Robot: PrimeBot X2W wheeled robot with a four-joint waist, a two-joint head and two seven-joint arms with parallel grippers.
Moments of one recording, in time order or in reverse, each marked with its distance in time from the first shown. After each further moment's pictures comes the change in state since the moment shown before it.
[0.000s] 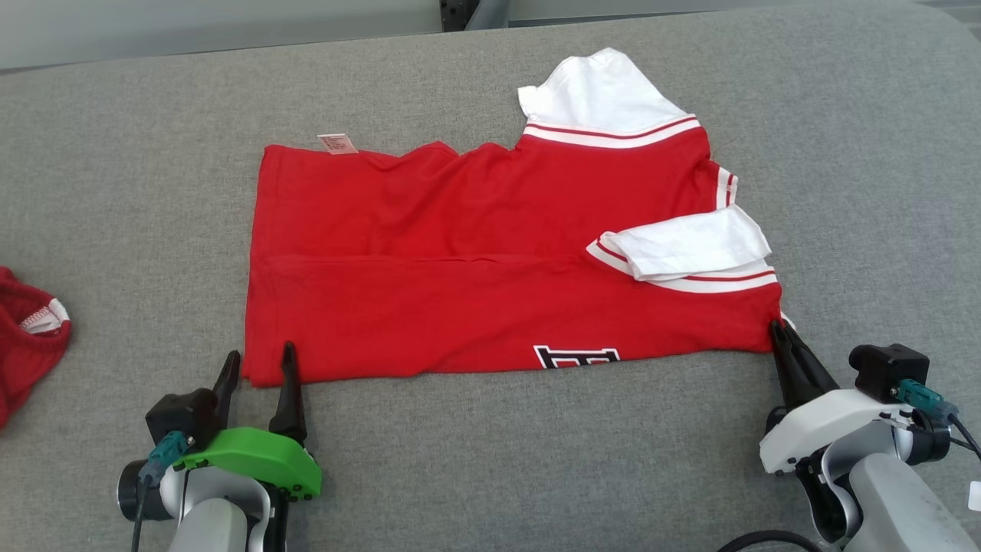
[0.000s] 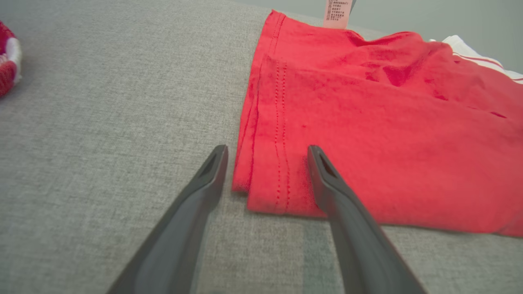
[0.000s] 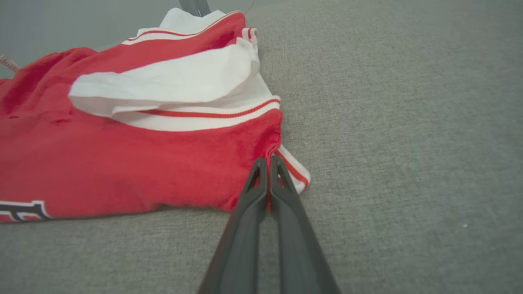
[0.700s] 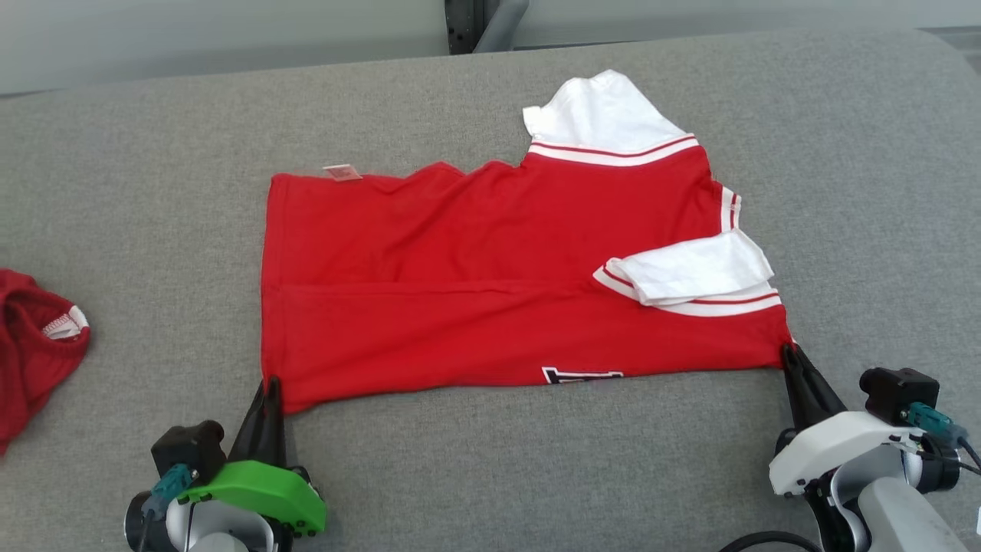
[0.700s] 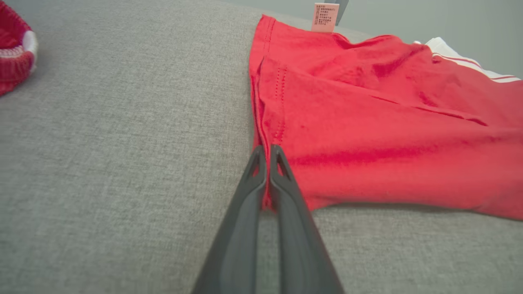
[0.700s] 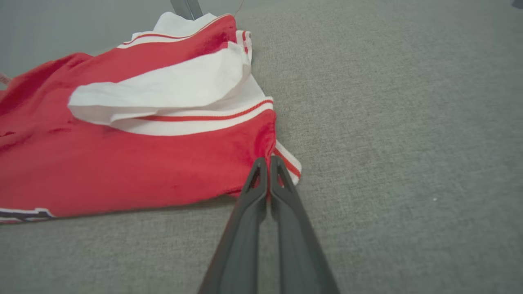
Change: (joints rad) left arm 0.054 0.000 -0.002 -0.028 -0.006 -0.030 0.000; right arm 0.032 0.004 -0.029 0.009 0.004 0.000 0.000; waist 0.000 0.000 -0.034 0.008
